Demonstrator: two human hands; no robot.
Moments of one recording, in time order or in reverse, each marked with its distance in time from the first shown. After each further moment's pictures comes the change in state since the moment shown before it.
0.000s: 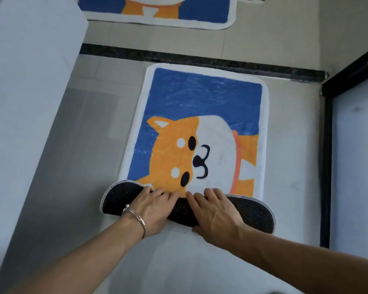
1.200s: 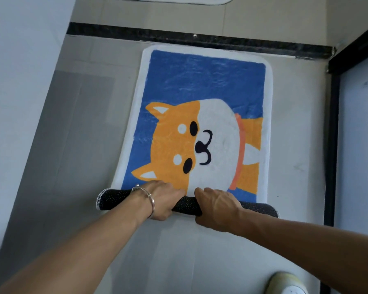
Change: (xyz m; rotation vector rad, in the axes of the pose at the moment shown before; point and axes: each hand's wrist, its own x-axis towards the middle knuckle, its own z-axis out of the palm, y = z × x) left_hand 0.019 -0.001 0.002 -0.023 -0.235 0.132; right_hand 0.011 -0.002 0.019 0.329 -0.124 0.110
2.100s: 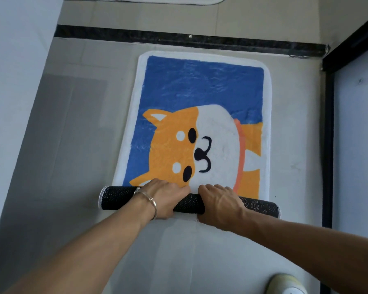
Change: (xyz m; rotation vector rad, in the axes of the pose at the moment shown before) left_hand 0.020 -0.015 -0.008 0.011 0.126 0.004; right_hand 0.017 0.011 -0.011 0.028 0.110 0.020
